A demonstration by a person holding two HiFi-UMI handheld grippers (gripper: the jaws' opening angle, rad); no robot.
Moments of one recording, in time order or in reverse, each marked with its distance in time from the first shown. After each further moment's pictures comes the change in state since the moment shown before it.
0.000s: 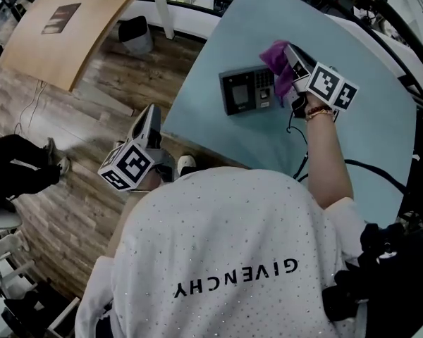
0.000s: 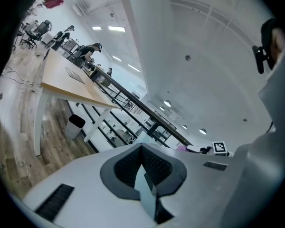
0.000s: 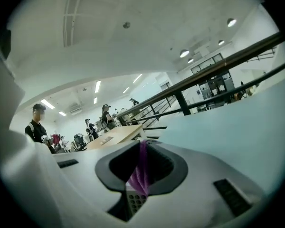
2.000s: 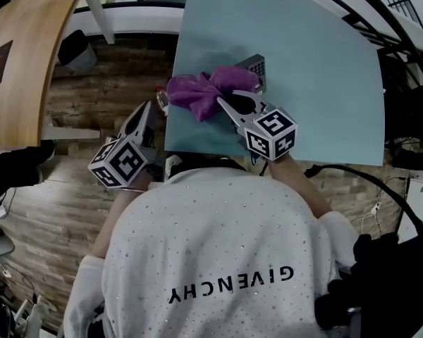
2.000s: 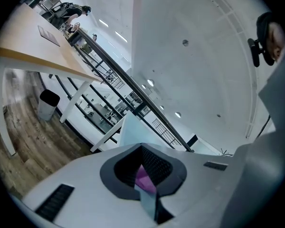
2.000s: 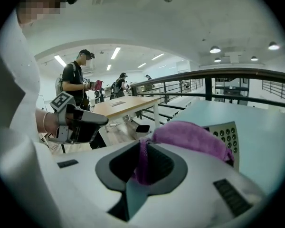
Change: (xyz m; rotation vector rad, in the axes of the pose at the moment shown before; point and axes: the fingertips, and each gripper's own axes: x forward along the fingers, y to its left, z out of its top) left arm 0.093 0.049 0.004 -0.021 0.335 -0.315; right arm 0.035 0.138 -0.175 -0.348 0.258 -0.013
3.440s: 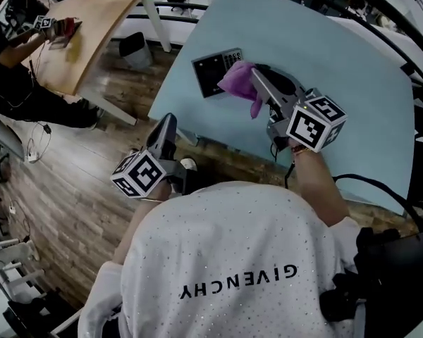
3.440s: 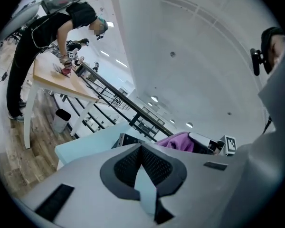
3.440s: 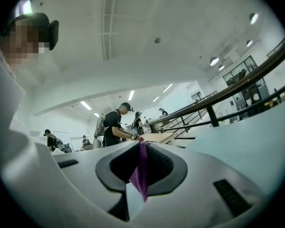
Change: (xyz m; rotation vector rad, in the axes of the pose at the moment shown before) left arm -0.042 -0.193 -0.130 0.084 -0.273 0.194; right arm -0.225 -0.077 0.063 0.136 -0.428 0.330
